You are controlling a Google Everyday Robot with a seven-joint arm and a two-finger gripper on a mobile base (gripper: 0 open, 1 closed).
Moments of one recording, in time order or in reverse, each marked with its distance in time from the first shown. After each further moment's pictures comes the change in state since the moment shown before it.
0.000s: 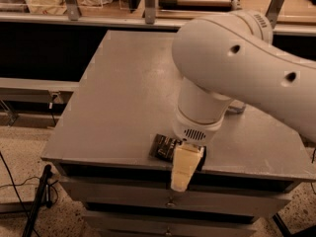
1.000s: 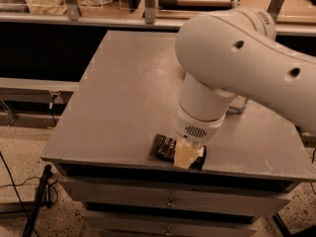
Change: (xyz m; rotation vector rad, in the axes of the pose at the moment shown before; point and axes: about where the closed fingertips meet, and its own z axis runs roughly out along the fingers) arm 0.001 -0.003 -0.001 -0.010 -0.007 0.024
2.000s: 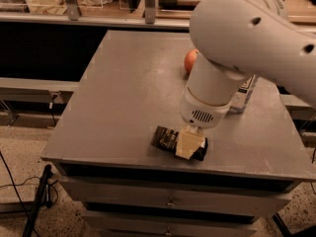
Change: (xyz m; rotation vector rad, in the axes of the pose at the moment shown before) arm -0.002 -0.016 -0.018 -0.030 -0.054 0.018
